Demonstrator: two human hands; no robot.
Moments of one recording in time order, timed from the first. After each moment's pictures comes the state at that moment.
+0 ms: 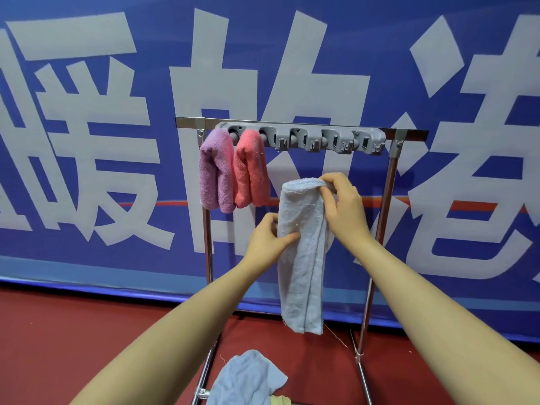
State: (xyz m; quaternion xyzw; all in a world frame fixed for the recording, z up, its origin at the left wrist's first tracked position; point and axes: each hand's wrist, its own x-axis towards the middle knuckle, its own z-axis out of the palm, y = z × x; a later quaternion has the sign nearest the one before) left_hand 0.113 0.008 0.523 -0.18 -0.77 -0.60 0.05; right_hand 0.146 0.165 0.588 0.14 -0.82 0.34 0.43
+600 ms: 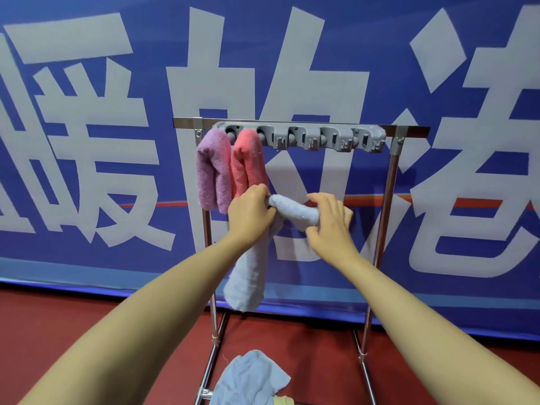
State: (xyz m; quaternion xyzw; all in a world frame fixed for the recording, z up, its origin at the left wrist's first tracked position) left_hand 0.090 -0.004 0.574 -0.17 -0.88 -0.30 0.32; right_hand 0.137 0.160 0.546 0.08 -0.90 0.24 0.36
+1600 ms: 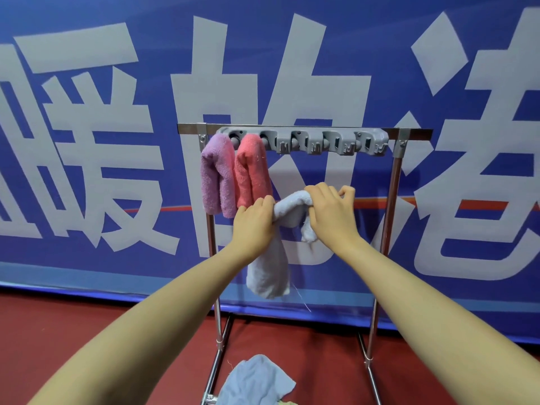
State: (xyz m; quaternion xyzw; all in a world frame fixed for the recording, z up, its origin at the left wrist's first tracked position) left_hand 0.093 -0.009 0.561 -0.22 -0.92 -0.15 0.30; right_hand 0.114 0.152 0.574 0.06 -0.87 -0.01 0.48
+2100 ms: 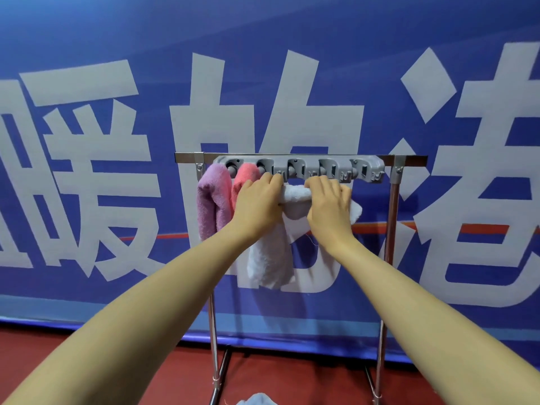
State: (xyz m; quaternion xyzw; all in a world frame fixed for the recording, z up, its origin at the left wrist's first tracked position) left_hand 0.076 0.006 0.654 -0.27 -0.86 -0.14 0.41; right_hand 0.088 0.150 0.623 0.06 -0.83 0.09 0.55
